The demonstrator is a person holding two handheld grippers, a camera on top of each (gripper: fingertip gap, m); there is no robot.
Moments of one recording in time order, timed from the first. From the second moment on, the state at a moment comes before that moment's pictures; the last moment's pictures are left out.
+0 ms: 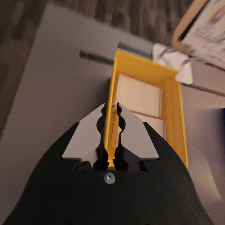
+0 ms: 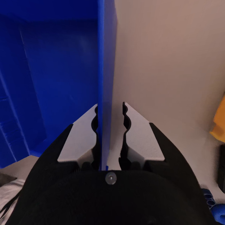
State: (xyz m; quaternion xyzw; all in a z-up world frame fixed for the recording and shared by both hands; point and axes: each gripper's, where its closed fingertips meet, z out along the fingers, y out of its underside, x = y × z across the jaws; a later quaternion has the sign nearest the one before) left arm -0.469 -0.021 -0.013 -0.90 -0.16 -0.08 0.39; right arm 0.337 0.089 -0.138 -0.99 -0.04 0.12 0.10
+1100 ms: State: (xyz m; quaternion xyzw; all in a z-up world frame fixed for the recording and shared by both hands) left arm -0.327 -0.041 -0.109 -0.82 0.57 0.02 0.07; right arm 0.204 0.046 0.187 -0.56 -0.27 0.25 0.74
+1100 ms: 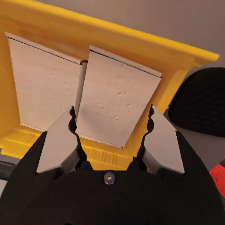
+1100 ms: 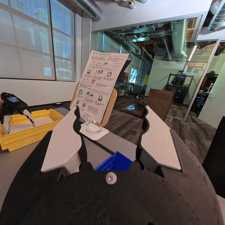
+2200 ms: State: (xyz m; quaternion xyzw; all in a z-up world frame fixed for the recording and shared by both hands) left arm -0.335 -0.041 -0.155 -0.80 0.60 0.04 0.02; right arm 0.195 0.059 0.172 -0.58 -0.28 0.25 0.72
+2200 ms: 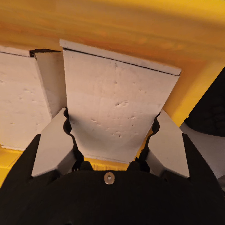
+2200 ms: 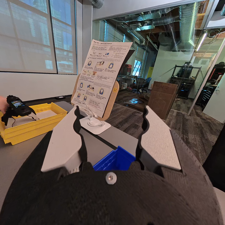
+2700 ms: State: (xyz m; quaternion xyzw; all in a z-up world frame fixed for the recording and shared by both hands) left arm -0.353 -0.042 -0.135 -0.81 0.58 0.07 0.00; right arm 0.196 0.061 0.168 -0.59 -0.29 0.24 0.72
